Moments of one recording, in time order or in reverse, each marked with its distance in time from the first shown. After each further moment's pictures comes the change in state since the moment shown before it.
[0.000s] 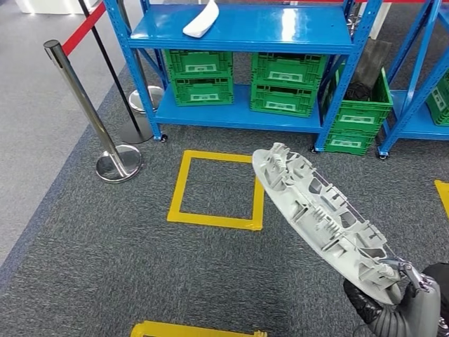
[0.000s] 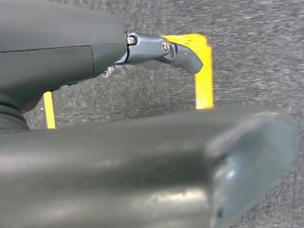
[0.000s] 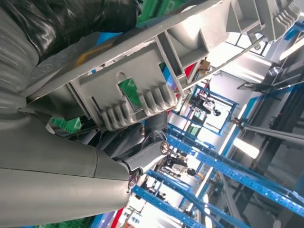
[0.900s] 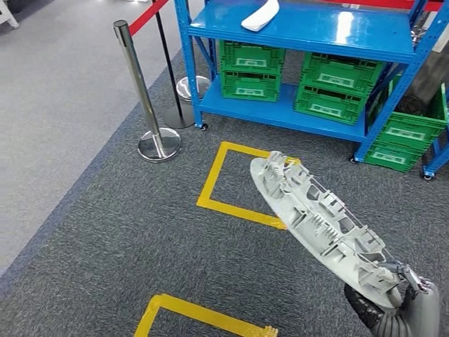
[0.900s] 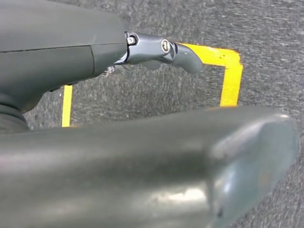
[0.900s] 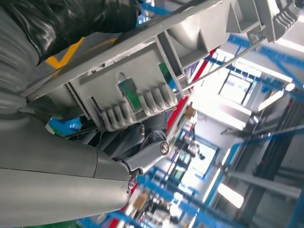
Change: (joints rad) left arm -0.013 -0.008 0.001 -0.004 -0.007 0.010 0.000; right arm 0.016 0.023 -0.053 0.005 -0.003 0.097 -0.014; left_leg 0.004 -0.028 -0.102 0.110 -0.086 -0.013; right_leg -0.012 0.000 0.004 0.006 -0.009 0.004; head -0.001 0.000
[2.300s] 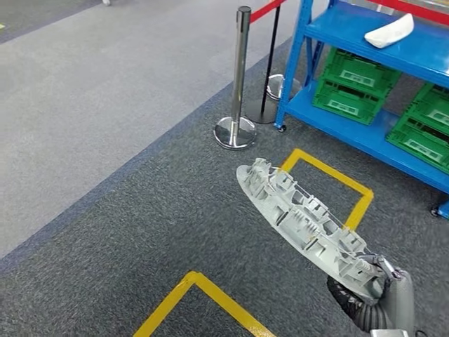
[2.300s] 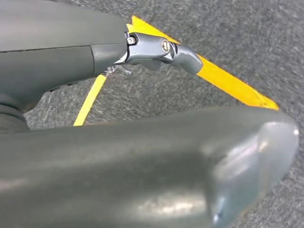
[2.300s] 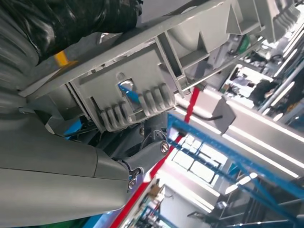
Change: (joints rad) left arm 0.002 0.009 -0.012 -0.002 0.057 0.002 0.000; right arm -0.065 -0.002 0.044 0.084 0.034 0.011 0.033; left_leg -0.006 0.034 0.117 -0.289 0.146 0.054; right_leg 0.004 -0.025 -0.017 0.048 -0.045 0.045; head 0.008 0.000
